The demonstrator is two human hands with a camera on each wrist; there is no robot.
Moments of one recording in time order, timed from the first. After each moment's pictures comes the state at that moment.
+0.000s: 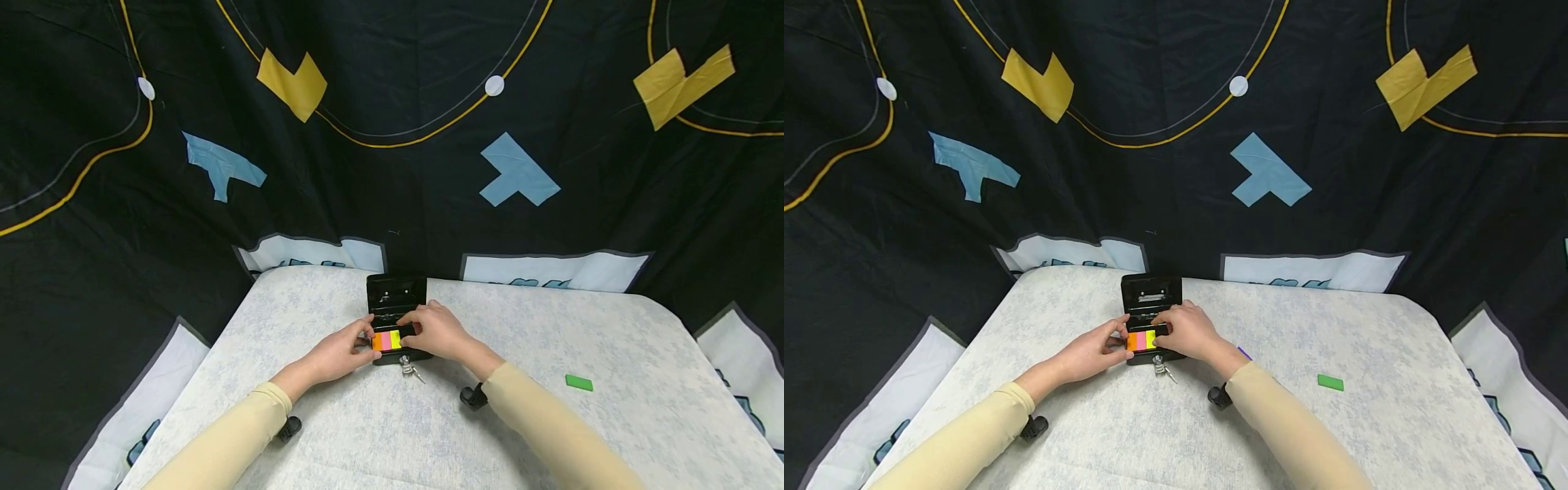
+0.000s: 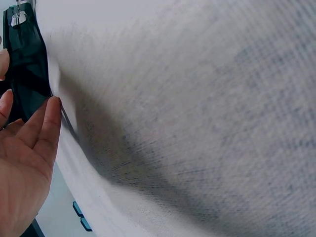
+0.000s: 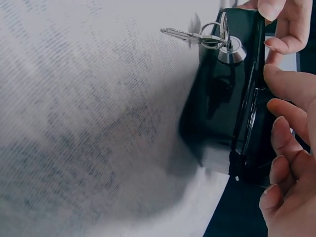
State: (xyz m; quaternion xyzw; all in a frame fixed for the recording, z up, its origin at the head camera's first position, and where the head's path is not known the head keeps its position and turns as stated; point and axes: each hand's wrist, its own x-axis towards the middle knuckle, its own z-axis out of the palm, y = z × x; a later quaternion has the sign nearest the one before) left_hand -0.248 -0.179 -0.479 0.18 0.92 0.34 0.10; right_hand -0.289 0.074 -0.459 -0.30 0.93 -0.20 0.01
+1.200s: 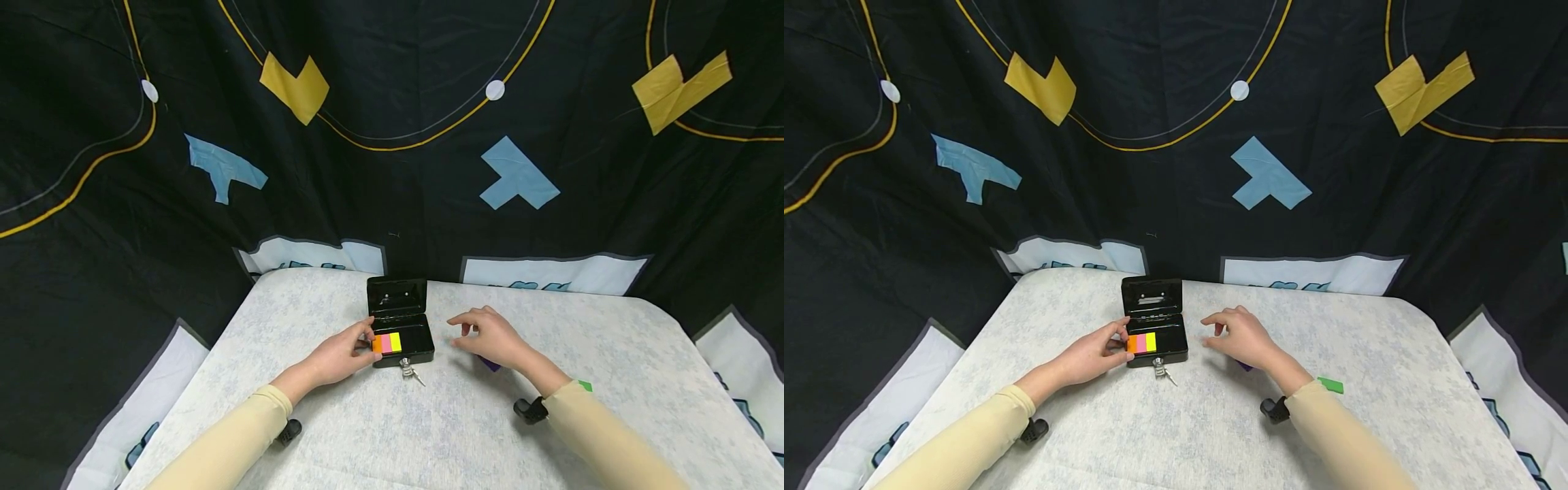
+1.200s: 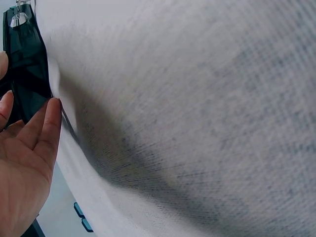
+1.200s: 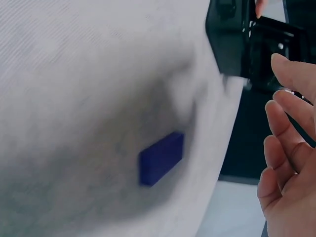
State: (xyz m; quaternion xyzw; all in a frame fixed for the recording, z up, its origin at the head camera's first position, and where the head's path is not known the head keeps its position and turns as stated) left_hand -0.246 -0.178 -0.481 0.19 0.91 0.35 0.09; right_hand -0.275 0.170 -0.456 -0.24 0.92 -0.30 0.01
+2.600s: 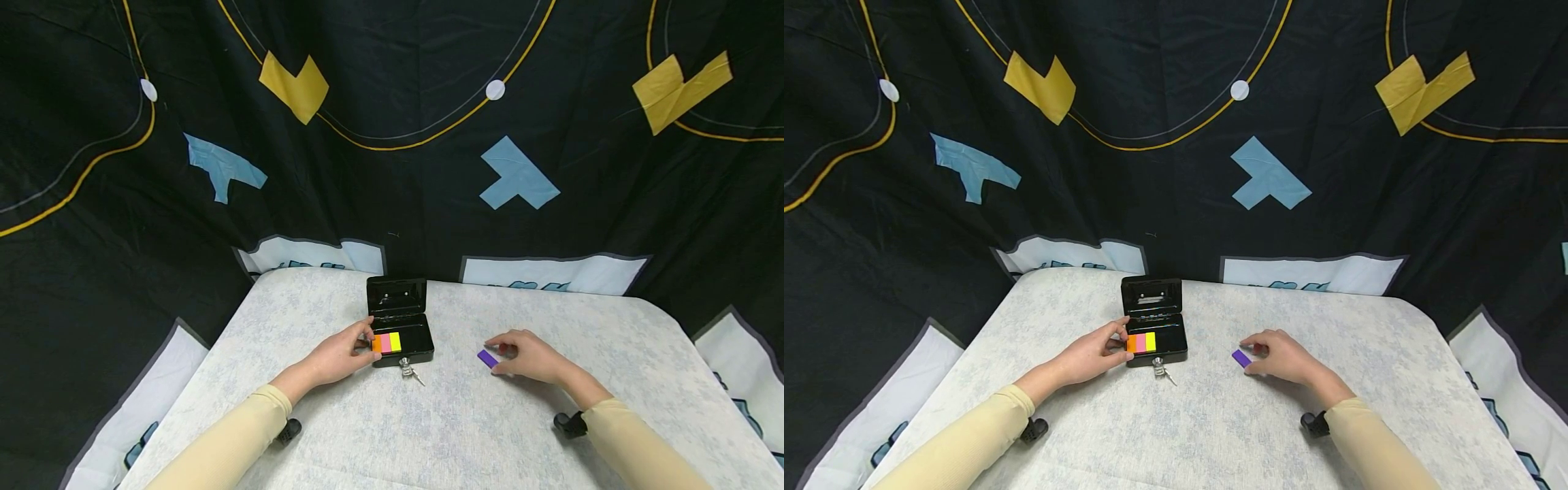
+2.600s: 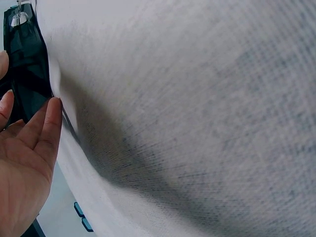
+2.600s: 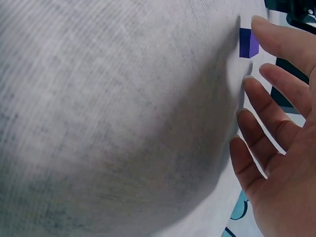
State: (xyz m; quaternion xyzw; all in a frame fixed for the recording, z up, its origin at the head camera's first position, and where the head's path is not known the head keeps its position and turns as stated) left_hand -0.246 -0.176 -0.481 0.18 0.92 0.34 0.08; right_hand -0.269 0.245 -0.486 -0.21 0.92 -0.32 0.11
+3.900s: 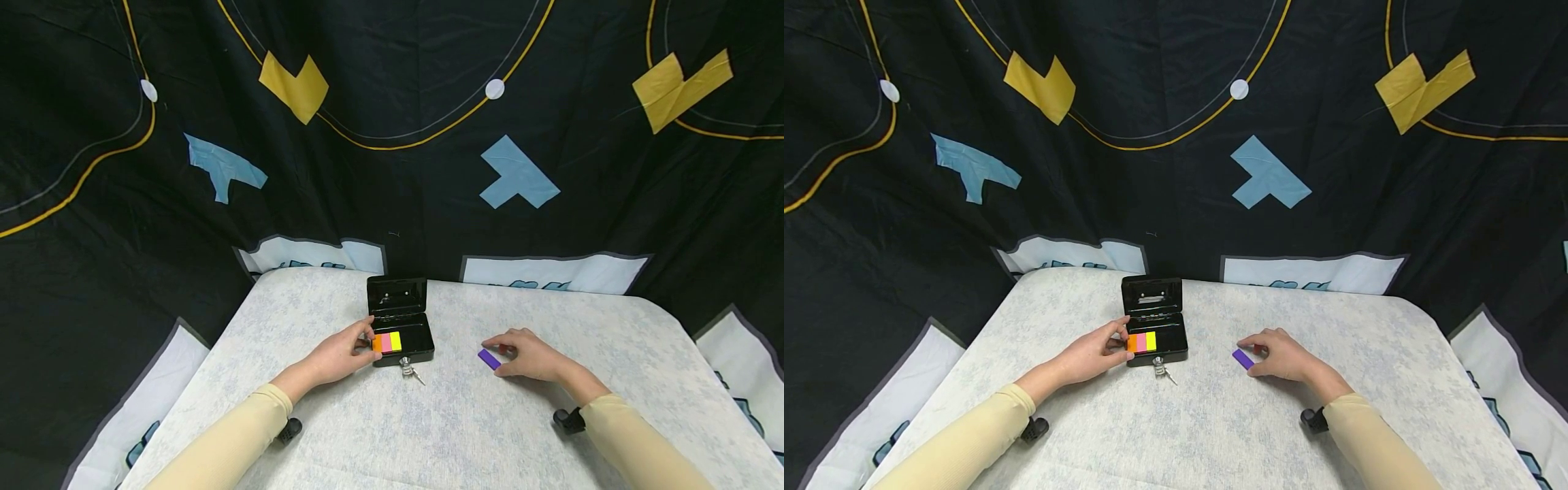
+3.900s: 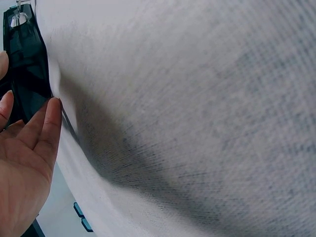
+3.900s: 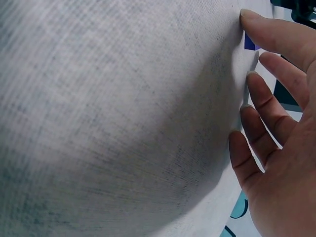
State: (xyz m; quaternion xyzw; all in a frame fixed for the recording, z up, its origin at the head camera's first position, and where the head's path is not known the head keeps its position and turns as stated) left_hand -0.246 -0.176 -0.480 0.18 0.92 0.34 0.08; right_hand -0.269 0.250 -0.486 -0.23 0.92 -0.29 0.13
